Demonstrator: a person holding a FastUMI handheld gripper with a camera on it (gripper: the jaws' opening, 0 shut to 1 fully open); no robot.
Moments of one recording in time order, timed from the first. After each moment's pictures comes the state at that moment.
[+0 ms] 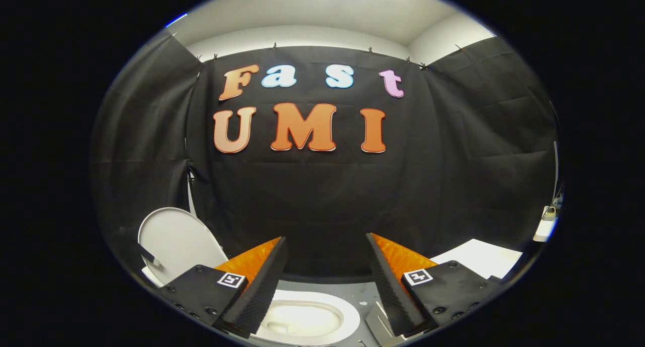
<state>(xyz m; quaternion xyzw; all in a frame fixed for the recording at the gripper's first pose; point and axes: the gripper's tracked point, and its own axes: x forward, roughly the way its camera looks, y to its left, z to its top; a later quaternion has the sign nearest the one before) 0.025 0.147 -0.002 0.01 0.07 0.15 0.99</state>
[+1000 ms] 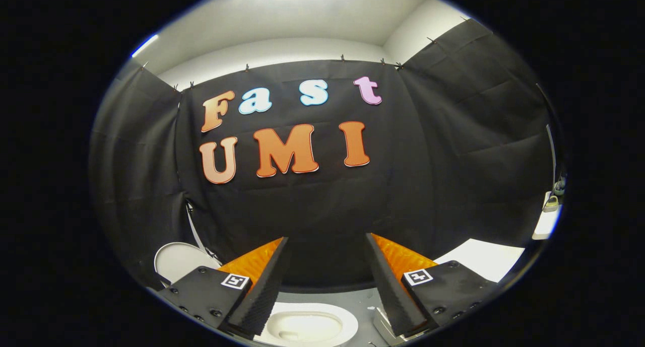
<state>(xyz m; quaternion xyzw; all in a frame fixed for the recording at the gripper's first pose) 0.040 0.072 0.074 0.08 0.05 0.14 0.99</state>
